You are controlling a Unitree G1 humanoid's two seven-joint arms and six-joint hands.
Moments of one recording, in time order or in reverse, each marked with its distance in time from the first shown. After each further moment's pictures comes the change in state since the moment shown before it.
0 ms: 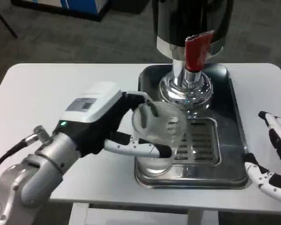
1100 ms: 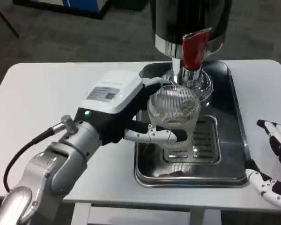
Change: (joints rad) left arm -0.107 -0.044 -0.109 0.041 0.173 0.099 0.082; right arm 0.064 -0.036 -0.015 -0.022 0.110 -0.003 -0.037
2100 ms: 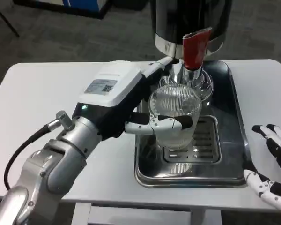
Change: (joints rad) left arm 0.016 -0.009 0.031 -0.071 -0.075 0.002 0.000; right arm 0.002 -0.001 0.015 0.006 0.004 0.014 -0.008
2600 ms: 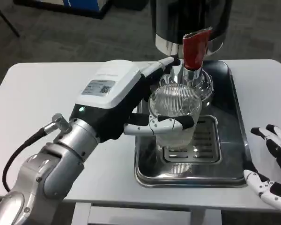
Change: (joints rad) left arm 0.033 0.002 0.014 -0.058 -0.004 0.004 0.000; right arm 0.000 -0.002 0.002 0.000 0.002 0.006 0.000
